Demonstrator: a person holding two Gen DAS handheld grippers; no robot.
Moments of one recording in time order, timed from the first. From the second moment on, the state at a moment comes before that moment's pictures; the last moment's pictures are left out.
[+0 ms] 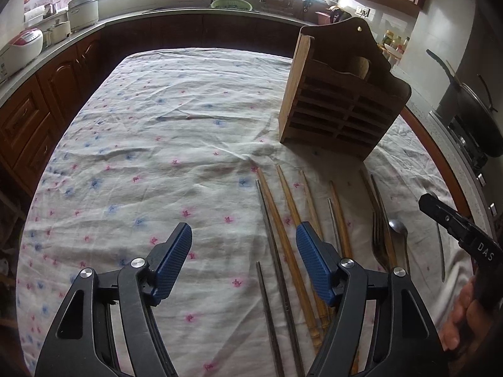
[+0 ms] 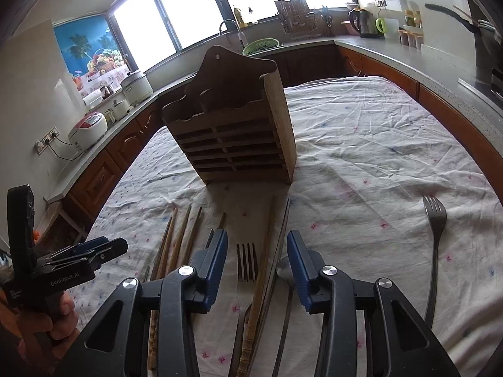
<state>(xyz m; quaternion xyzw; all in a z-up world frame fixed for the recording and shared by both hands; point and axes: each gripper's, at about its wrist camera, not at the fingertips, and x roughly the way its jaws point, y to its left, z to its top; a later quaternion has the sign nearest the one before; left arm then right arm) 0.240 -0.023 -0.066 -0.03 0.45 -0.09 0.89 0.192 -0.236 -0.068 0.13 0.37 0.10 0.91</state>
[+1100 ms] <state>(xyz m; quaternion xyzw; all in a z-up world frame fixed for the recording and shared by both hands) 0.305 -0.058 -0.104 0.06 0.47 -0.09 0.87 0.283 -0.221 -0.111 0.07 0.45 0.09 0.88</state>
